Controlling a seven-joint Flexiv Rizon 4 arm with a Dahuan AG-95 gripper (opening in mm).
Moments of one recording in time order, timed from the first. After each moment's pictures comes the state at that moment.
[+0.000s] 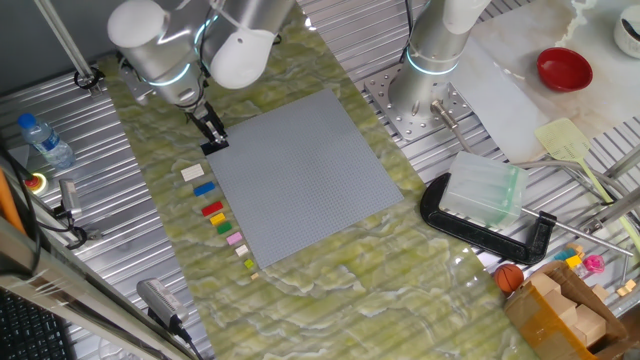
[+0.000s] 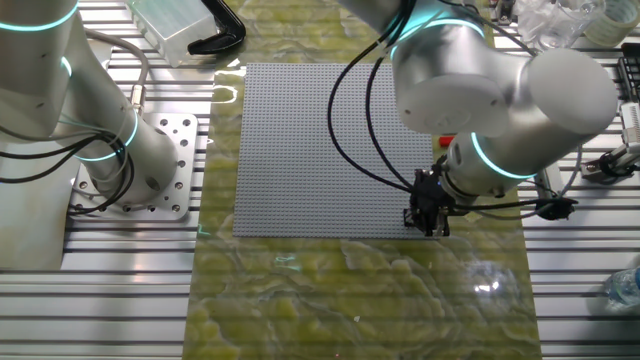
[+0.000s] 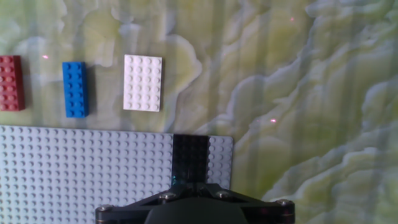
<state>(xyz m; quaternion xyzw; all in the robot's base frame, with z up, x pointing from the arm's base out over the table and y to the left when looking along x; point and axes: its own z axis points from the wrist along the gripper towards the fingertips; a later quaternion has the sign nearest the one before) 0.531 -0.108 0.014 0.03 -0.99 0.01 0.10</state>
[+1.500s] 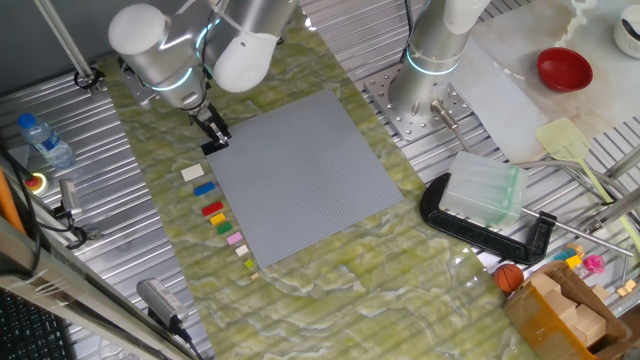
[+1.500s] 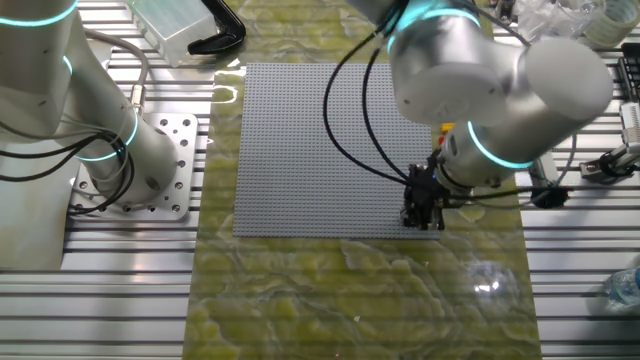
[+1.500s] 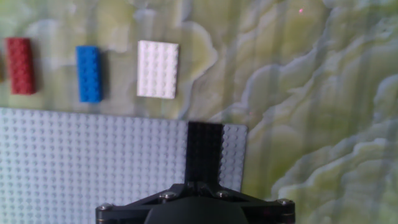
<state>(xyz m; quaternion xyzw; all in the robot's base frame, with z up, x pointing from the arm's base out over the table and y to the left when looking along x) 0.518 -0.098 0.029 0.05 -0.99 0.01 0.11</state>
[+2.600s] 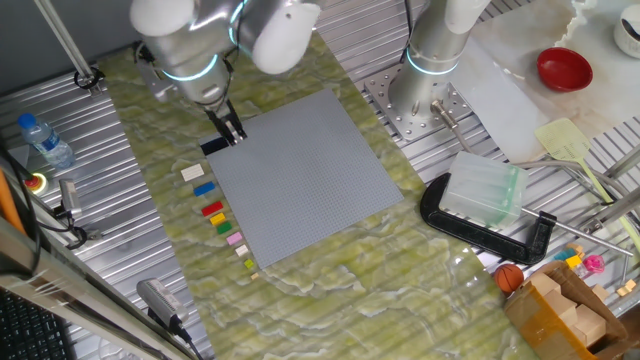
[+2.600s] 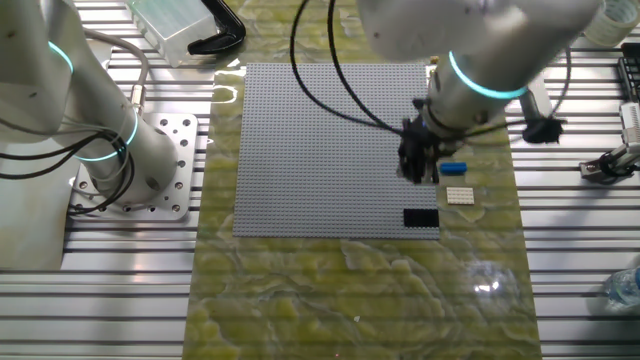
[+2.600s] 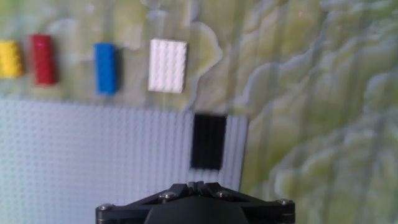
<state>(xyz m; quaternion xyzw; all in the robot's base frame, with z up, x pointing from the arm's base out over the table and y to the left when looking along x) 0.506 -0.035 0.078 0.03 -1.00 0.02 0.07</state>
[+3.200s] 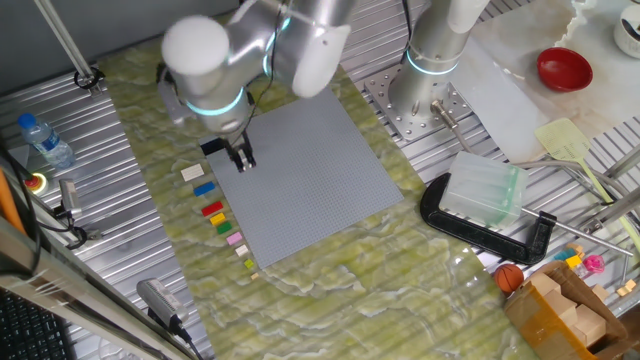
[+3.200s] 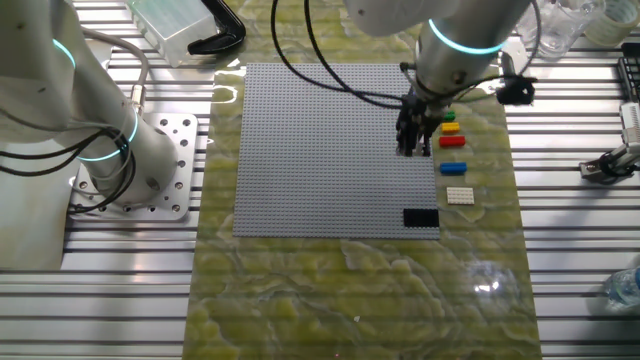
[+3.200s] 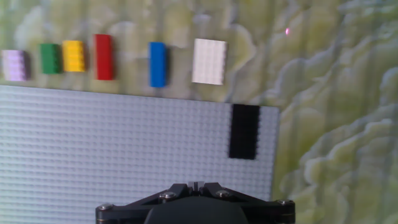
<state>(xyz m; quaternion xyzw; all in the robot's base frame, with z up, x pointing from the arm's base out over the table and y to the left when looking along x) 0.514 0.011 0.059 -0.03 -1.00 0.04 0.05</state>
